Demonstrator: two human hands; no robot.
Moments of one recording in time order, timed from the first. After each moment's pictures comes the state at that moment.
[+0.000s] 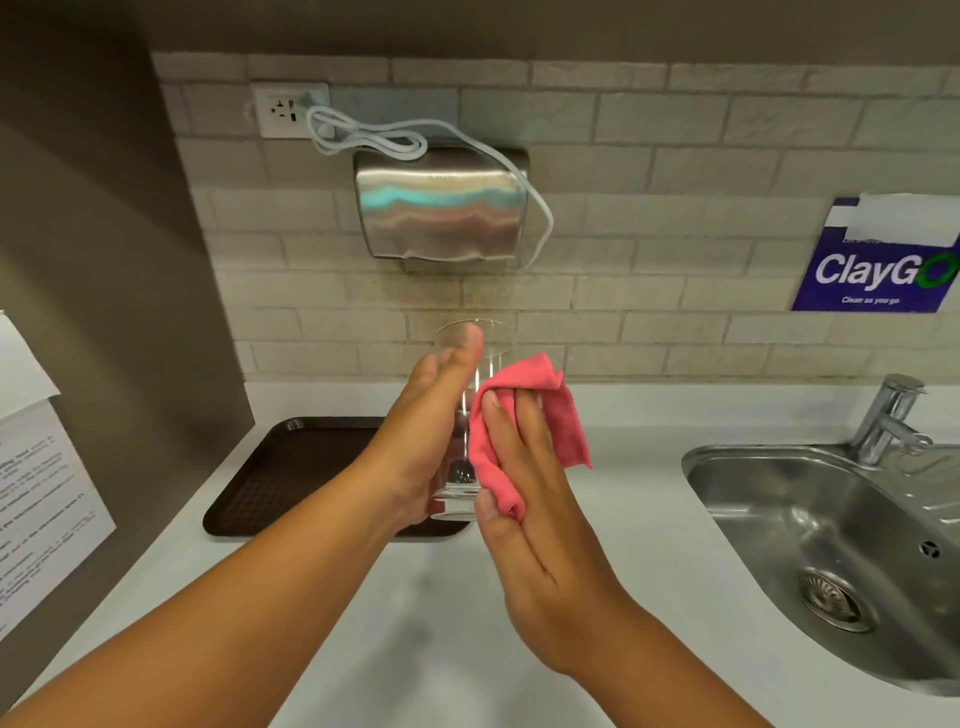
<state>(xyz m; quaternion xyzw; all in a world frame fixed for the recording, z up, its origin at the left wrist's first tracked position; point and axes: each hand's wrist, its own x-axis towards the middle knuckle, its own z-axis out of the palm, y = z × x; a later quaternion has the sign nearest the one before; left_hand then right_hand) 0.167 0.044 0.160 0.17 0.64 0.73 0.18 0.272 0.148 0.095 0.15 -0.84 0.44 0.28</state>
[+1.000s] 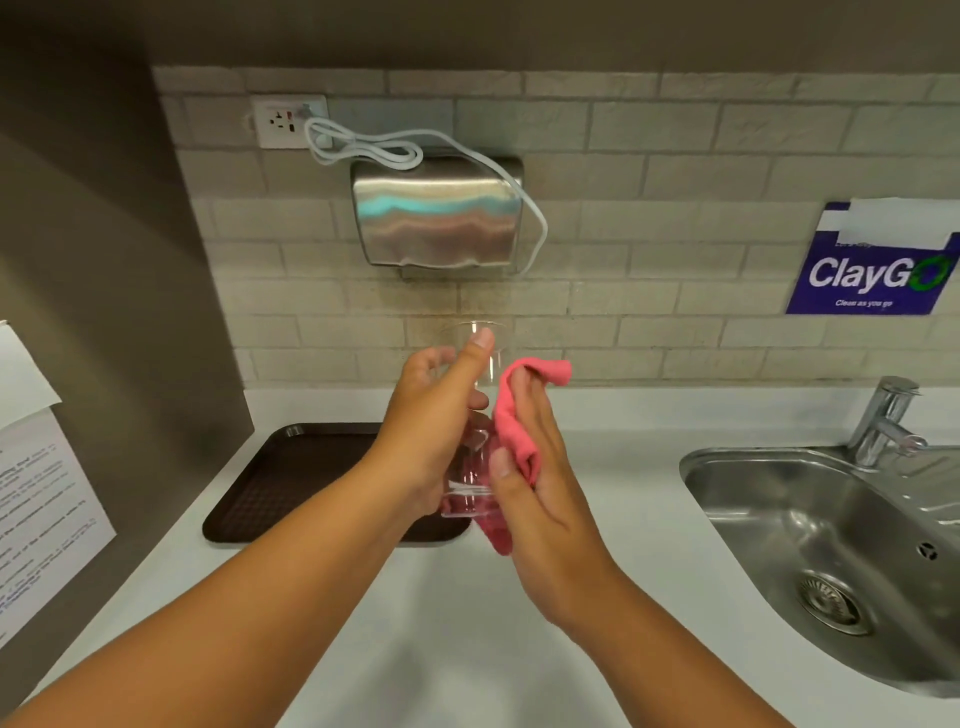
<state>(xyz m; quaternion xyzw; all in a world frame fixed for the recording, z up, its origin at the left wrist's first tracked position) 0.165 0.058 0.166 0.11 0.66 0.74 0.10 0.256 0.153 0.104 0.11 -0.77 0.57 0.26</state>
